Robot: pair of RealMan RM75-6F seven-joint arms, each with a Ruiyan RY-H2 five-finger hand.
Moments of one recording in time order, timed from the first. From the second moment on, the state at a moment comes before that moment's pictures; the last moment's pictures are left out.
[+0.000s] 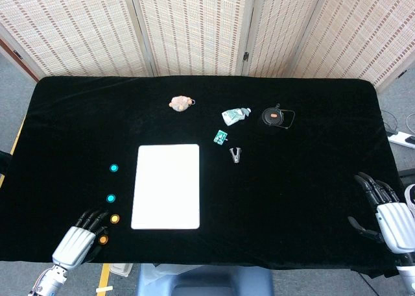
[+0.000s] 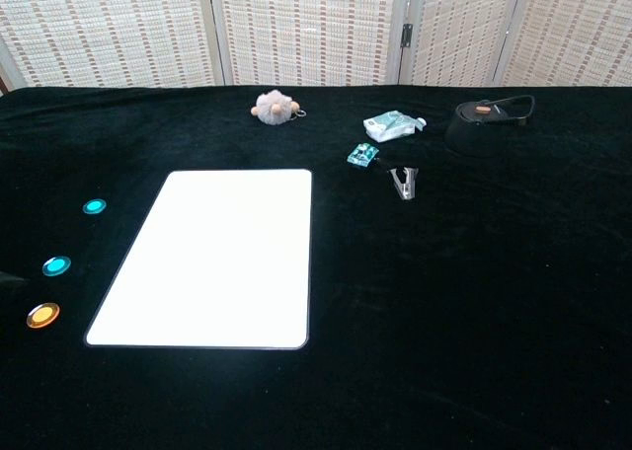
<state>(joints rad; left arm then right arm) -0.17 -1.39 0.17 -1.35 1.70 1.33 0.15 0.05 -1.07 0.00 -1.53 -1.64 1.55 0.27</state>
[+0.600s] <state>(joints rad) -0.17 -1.40 0.16 -1.35 1.67 1.30 0.16 0.04 -1.07 -0.01 -1.52 -1.64 1.55 0.28</state>
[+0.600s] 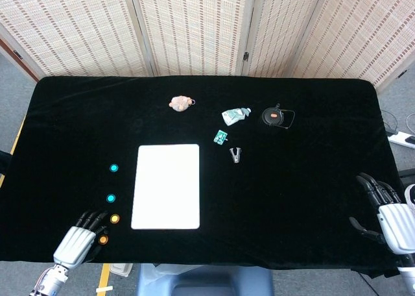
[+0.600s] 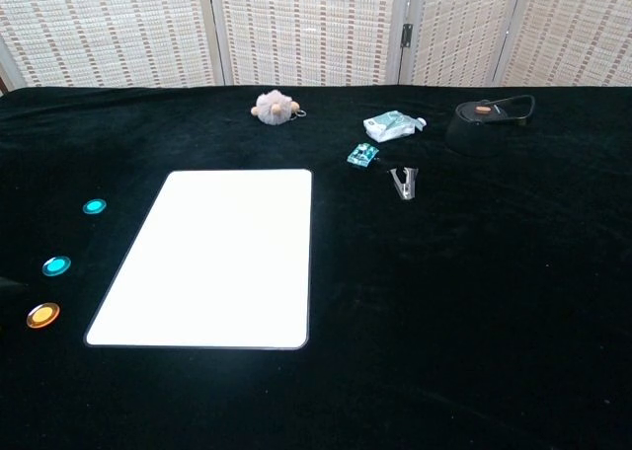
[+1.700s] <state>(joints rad) -0.28 -1.32 0.06 -1.49 1.68 1.28 0.15 0.05 -1.07 0.00 -1.52 -1.64 1.56 0.28</state>
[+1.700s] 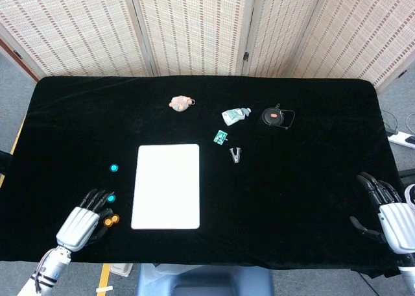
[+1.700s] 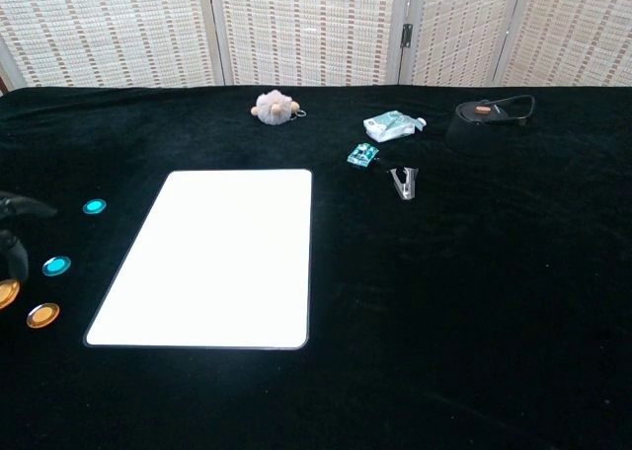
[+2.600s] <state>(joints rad) -0.66 -1.48 -0.17 -1.39 1.28 0.83 0.26 0.04 -1.07 0.00 -1.52 -1.62 1.55 0.27</state>
